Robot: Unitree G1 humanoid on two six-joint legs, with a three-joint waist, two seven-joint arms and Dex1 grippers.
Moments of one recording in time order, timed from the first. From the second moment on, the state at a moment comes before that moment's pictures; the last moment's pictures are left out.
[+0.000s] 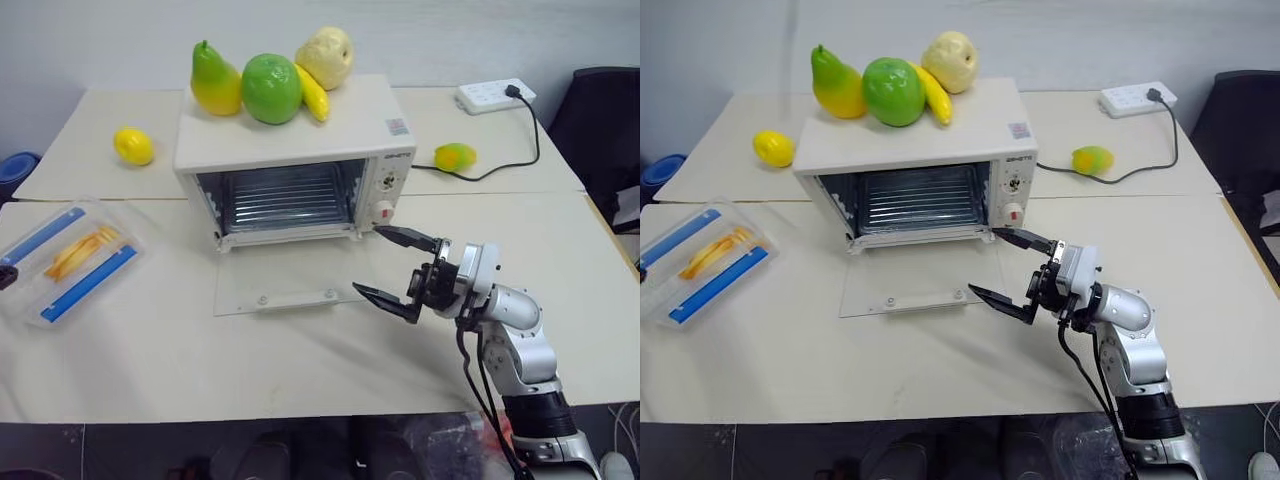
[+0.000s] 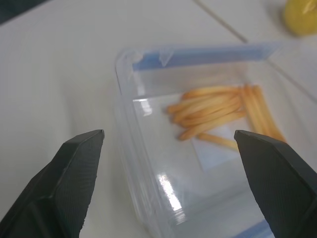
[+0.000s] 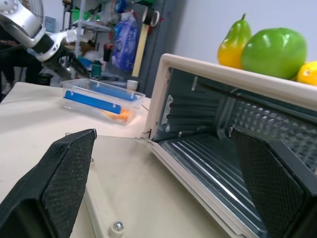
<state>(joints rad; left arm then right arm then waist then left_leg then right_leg) -0.11 1.09 0.77 0.44 -1.11 1.02 0.10 -0.29 -0.39 0.01 -0.13 0.48 -0.16 1.07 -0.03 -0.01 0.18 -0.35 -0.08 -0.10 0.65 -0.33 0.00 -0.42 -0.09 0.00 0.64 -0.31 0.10</state>
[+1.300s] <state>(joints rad) -0.49 0.56 0.63 -0.34 -1.19 1.63 0.25 -0.12 -0.46 -0.05 -0.04 0.44 -0.24 1.05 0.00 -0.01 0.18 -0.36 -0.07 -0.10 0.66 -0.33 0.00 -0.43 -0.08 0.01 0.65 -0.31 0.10</state>
